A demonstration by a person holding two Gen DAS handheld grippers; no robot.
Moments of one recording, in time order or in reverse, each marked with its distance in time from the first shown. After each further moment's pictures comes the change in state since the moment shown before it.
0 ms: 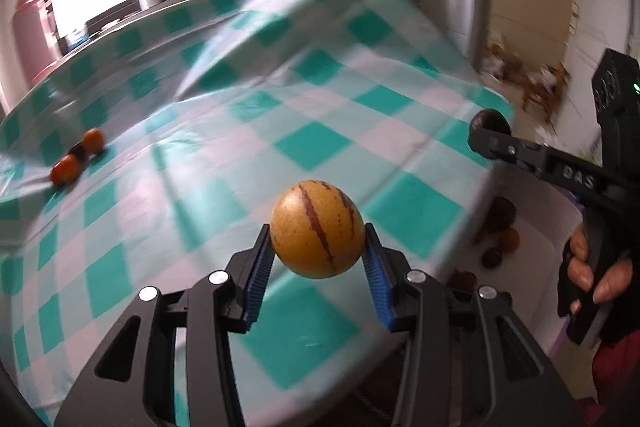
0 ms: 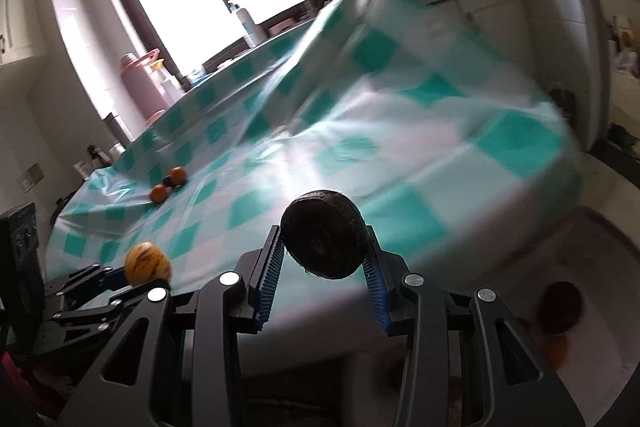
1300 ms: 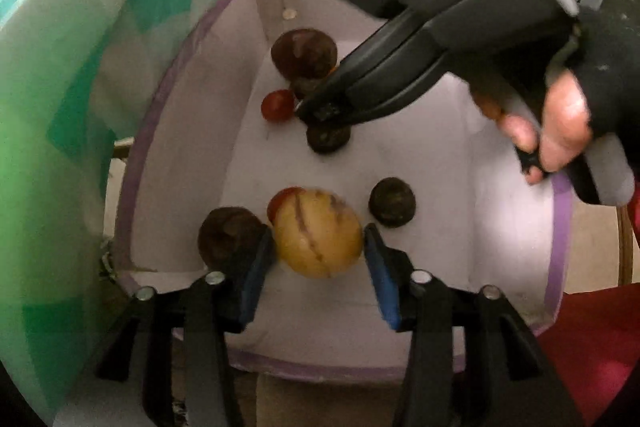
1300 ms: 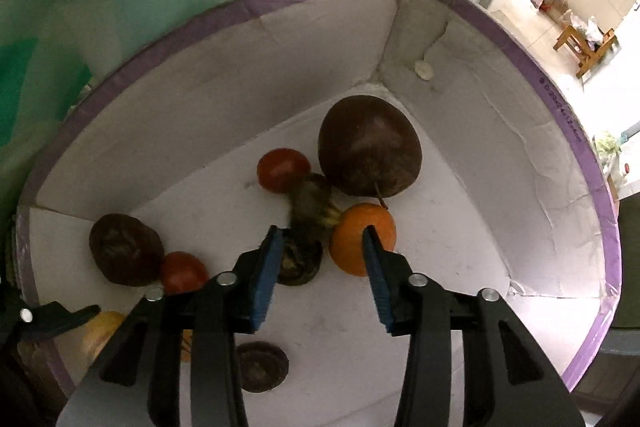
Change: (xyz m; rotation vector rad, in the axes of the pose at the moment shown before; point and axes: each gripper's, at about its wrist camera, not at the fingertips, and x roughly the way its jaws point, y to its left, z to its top) left arm 0.144 -0.207 -0.067 0.627 0.317 -0.389; right arm 0.072 -0.156 -0.089 0.028 0.577 -0.606
